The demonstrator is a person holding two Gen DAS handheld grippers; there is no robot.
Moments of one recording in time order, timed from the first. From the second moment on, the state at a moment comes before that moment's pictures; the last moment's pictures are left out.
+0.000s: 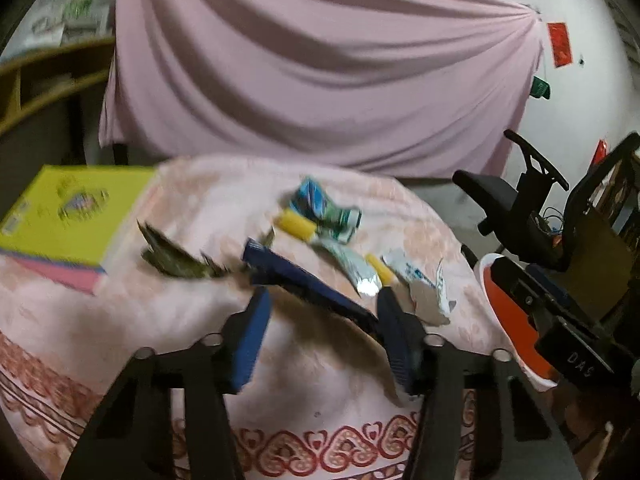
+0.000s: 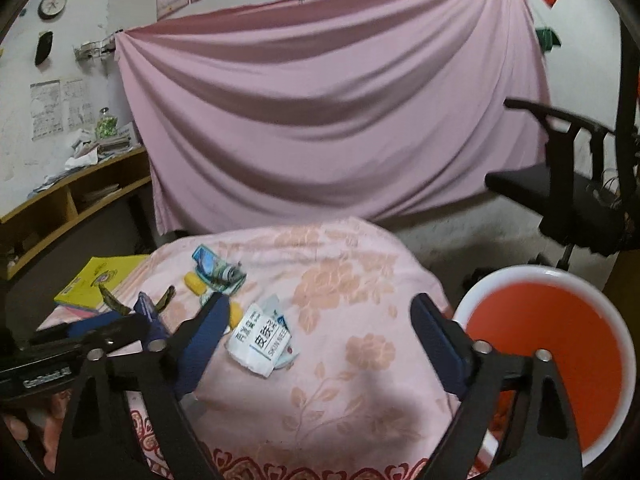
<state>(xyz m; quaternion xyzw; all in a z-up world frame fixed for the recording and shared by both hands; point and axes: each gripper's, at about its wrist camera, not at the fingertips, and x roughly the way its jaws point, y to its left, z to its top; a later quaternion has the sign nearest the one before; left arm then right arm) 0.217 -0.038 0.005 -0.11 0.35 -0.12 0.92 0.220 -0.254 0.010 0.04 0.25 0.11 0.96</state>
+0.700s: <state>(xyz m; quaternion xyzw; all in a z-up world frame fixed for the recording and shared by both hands) 0.227 -0.027 0.006 -0.18 0.42 -0.14 0.88 0.238 -0.242 -0.007 0.04 0.34 0.16 0.93</state>
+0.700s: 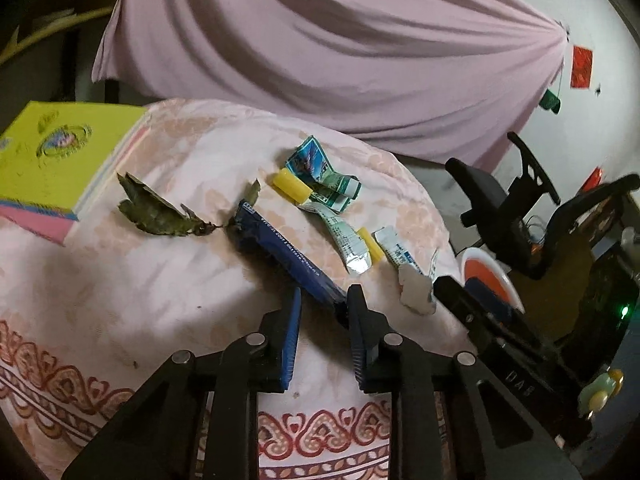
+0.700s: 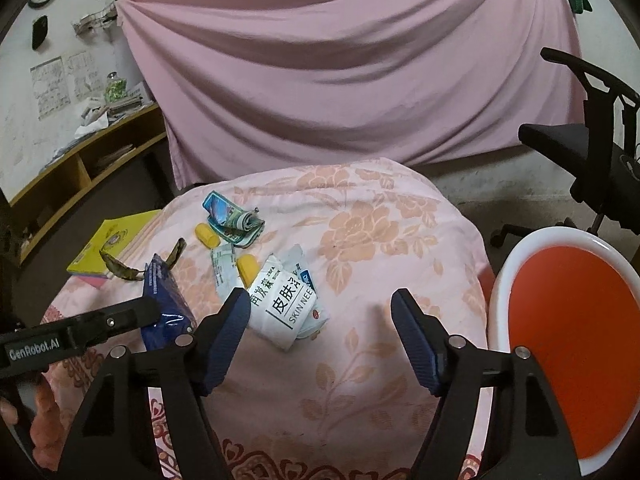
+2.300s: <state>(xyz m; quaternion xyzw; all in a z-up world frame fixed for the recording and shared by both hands) 0.193 -0.040 0.030 -0.07 0.35 -0.15 0.92 0.231 -0.219 -0.005 0.03 0.33 0.23 0.91</state>
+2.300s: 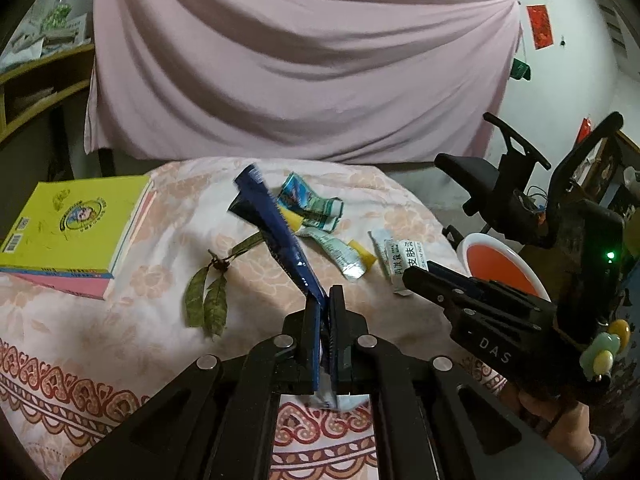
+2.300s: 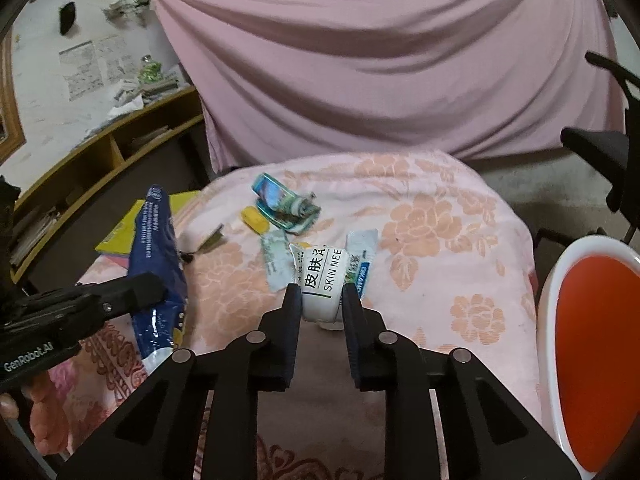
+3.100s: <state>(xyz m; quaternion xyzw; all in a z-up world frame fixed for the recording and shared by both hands) 0.135 -0.123 0.090 0.02 0.10 -0.19 0.98 0.131 -0.304 0.068 0.04 0.00 0.08 1.00</state>
